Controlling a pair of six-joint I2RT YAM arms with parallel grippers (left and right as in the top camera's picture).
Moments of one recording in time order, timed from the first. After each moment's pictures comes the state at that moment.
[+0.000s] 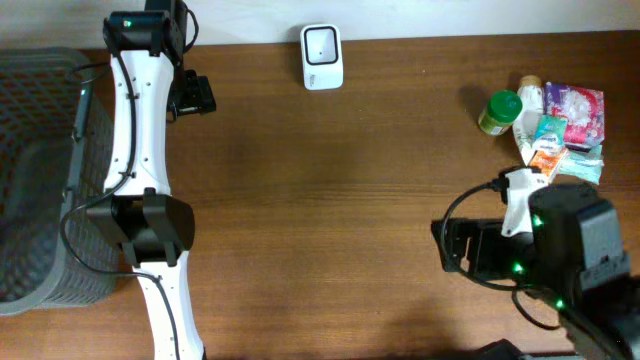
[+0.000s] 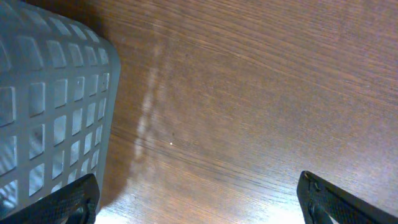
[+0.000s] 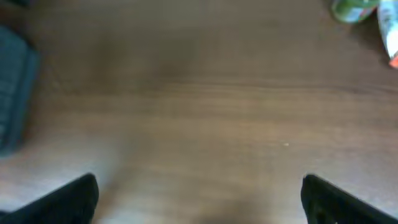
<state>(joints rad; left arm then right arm) -0.03 2.35 2.59 -1.67 -0.24 -0.30 0.32 0.88 1.36 -1.29 -0.05 0.34</state>
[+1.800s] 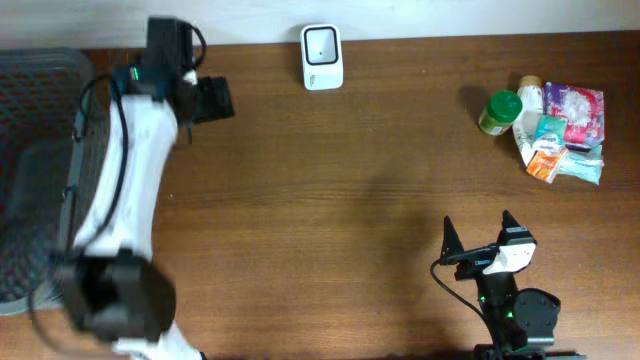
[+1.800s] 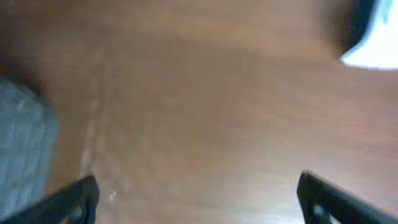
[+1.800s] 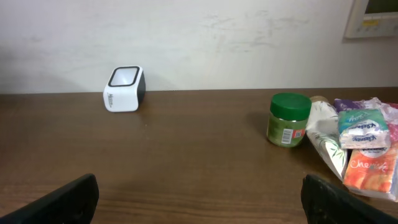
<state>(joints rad) -0.09 1.83 1.75 -0.95 -0.11 -0.22 -0.05 0.01 0.02 -0.07 -0.14 0.06</state>
